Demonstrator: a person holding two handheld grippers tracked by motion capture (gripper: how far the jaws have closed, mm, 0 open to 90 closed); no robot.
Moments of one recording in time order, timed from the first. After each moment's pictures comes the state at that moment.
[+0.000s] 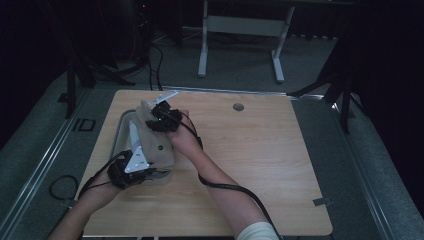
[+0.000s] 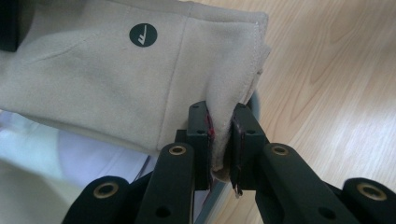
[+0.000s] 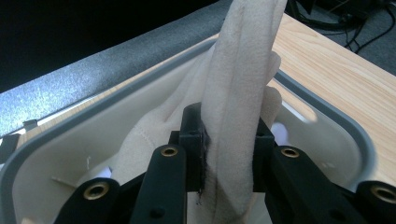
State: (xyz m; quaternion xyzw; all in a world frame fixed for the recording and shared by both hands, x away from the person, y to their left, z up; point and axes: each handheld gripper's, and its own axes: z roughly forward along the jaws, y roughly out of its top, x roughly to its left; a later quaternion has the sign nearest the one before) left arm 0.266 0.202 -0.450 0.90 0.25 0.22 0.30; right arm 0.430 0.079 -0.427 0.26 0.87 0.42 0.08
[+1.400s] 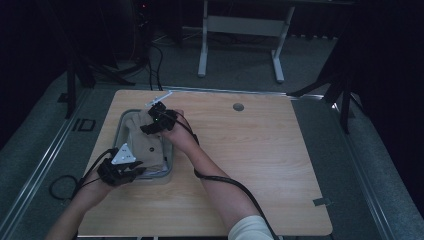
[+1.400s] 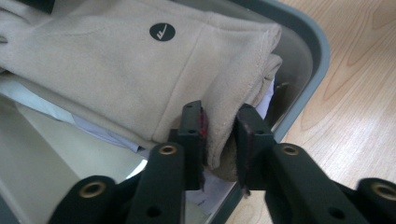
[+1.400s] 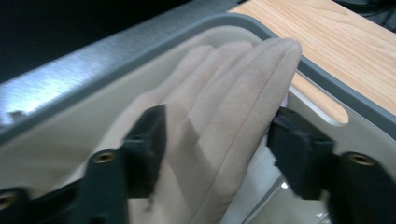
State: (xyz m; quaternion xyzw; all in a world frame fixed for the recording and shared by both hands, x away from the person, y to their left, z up) left arm 0.282 0.239 -0.474 0.87 0.33 0.17 0.32; right arm 0.461 0.095 -0.461 0.25 0.88 0.40 0.04
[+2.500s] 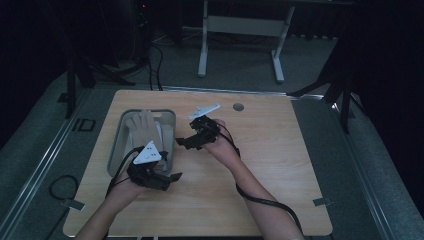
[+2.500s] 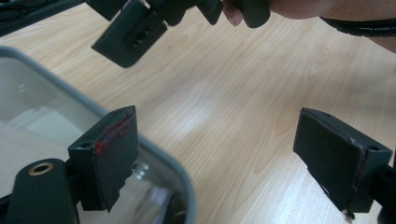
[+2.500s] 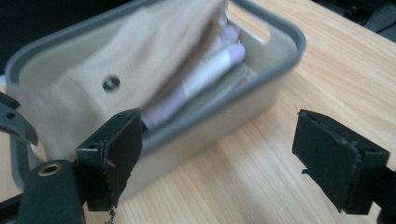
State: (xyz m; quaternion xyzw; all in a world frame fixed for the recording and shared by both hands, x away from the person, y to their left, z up) left arm 0.279 0.161 -0.457 0.84 0.29 0.14 0.44; right arm 0.419 -0.034 -0.453 0.24 0.87 0.43 0.06
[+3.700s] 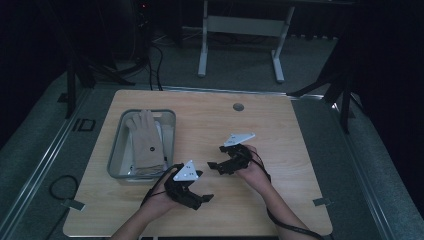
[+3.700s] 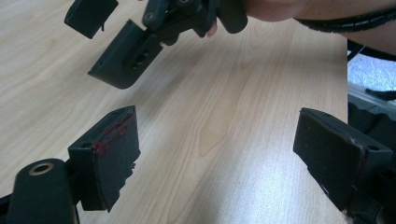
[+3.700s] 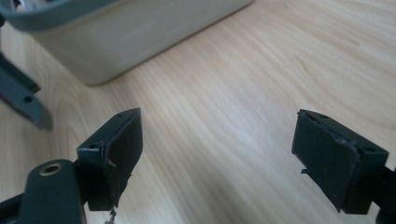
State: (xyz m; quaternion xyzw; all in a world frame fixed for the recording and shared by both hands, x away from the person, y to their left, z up) left arm 0.271 0.078 -0.508 0.86 0.22 0.06 0.45; right arm 0.378 -0.136 -0.514 0.26 0.87 0.42 0.06
